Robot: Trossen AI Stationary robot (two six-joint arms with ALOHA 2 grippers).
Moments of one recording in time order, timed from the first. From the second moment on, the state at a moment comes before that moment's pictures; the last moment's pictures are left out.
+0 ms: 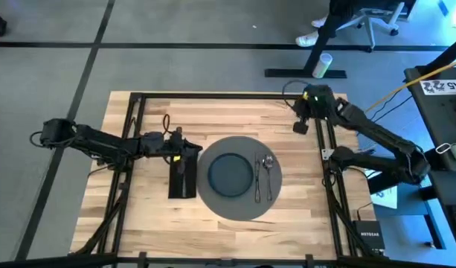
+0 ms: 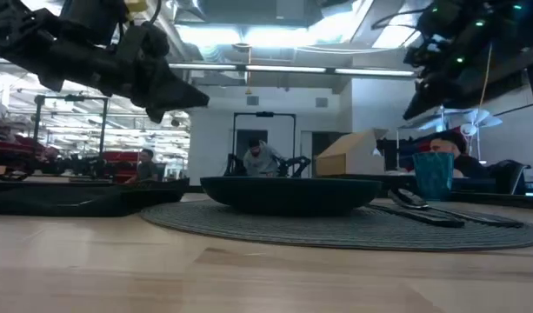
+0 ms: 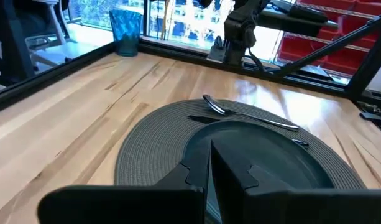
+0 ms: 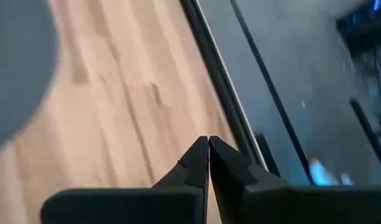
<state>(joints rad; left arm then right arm) 0.07 1.15 0.25 0.71 -0.10 -0.16 -0.81 0.96 0.79 -0.65 0.03 -0.58</state>
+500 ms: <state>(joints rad) 0.07 1.15 0.25 0.68 -0.10 -0.17 -0.97 1.33 1.07 -0.94 0.19 -0.63</state>
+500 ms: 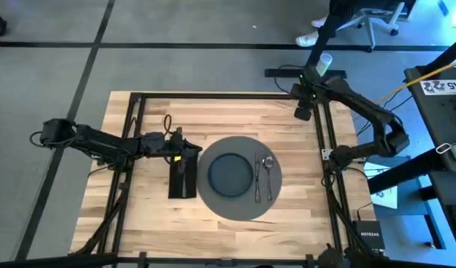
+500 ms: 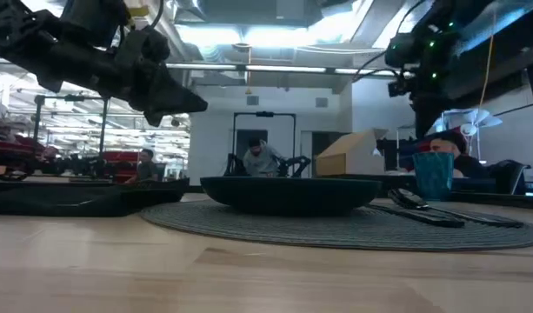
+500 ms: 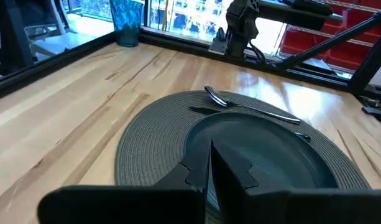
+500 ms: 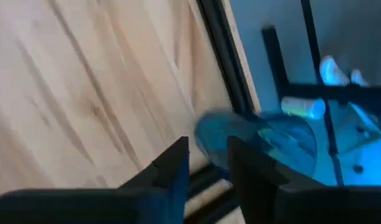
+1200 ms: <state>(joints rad) 0.07 1.15 0.25 0.67 -0.10 -0.17 -1.04 1.48 1.07 -0.82 0.27 -0.56</state>
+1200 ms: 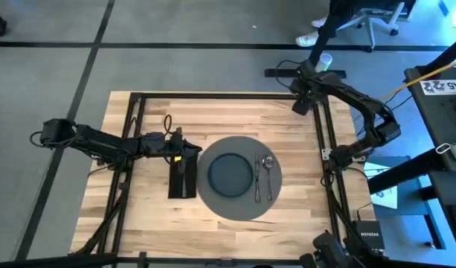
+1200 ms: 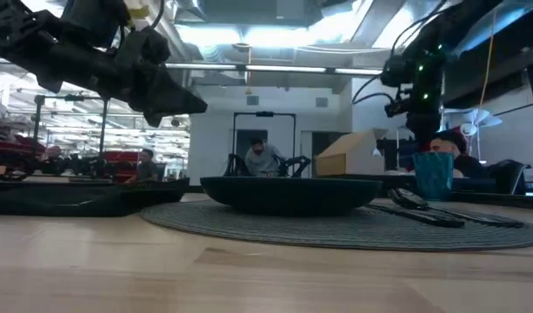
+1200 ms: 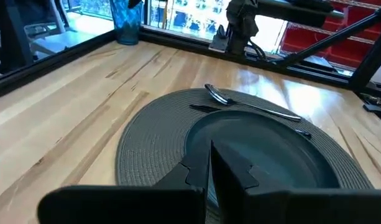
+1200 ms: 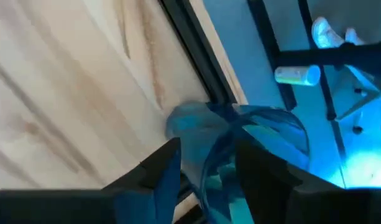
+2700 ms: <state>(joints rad) 0.07 1.15 0.25 0.67 -0.10 -0.18 -0.57 1.51 1.07 -0.95 -0.06 -0.45</state>
